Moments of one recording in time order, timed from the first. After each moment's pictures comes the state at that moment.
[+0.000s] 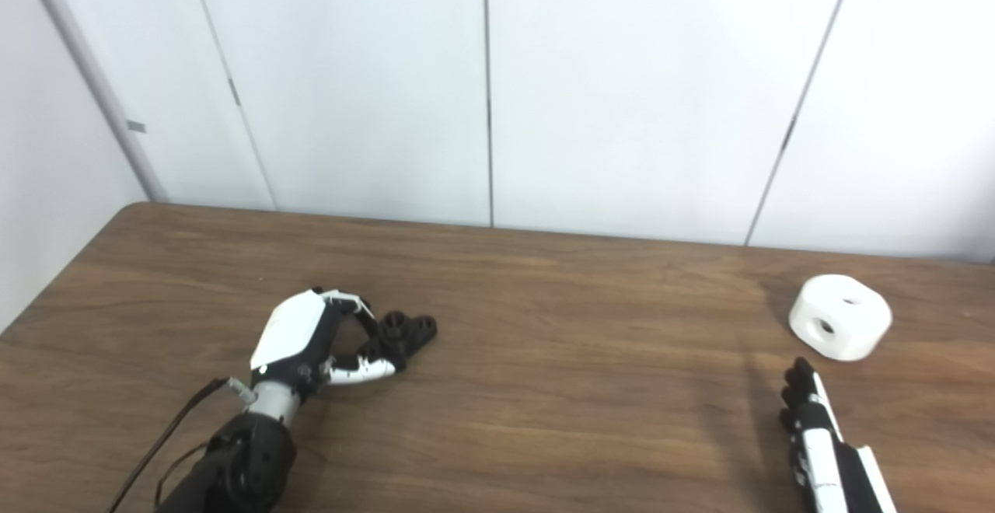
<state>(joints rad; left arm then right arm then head) -0.20 0.35 -0.29 0.00 0.67 0.29 0.11 0.14 -0.17 -0.12 -0.24 0.10 0.09 0.09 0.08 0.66</state>
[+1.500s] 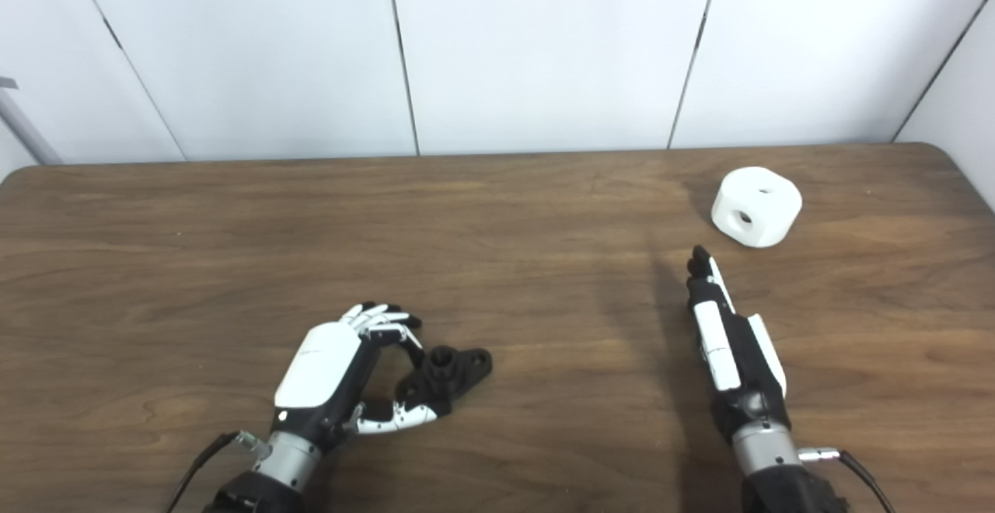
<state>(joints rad) 0.03 0.24 -0.45 -0.19 0.84 0.09 0.07 0.13 -0.14 -0.06 -0.34 0.02 0.26 0.03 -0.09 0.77</state>
